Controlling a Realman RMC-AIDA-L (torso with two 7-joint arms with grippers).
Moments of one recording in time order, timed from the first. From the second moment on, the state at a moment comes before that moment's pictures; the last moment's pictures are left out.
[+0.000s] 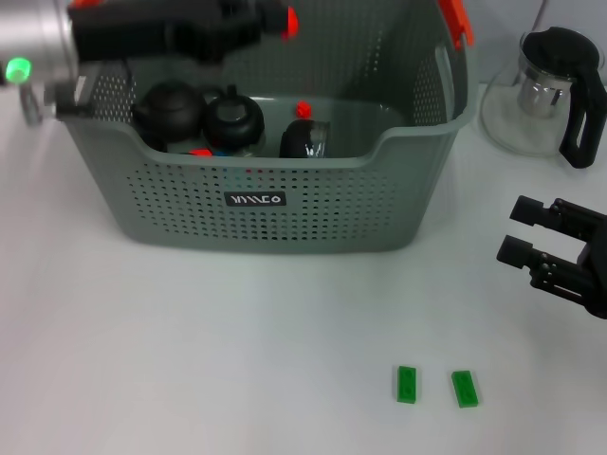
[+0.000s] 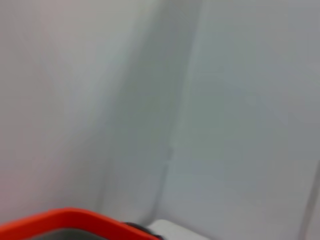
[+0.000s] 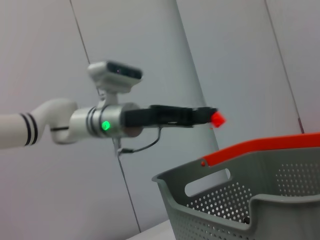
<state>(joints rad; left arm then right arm) -0.76 -2.03 0.60 0.83 1.92 1.58 -1.76 0.41 2.06 -0.40 -0.52 -1.95 -1.85 1.18</state>
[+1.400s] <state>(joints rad) -0.46 -2.08 0.51 0.79 1.76 1.92 -1.34 0.41 2.07 -0.41 -0.52 -1.96 -1.85 1.17</state>
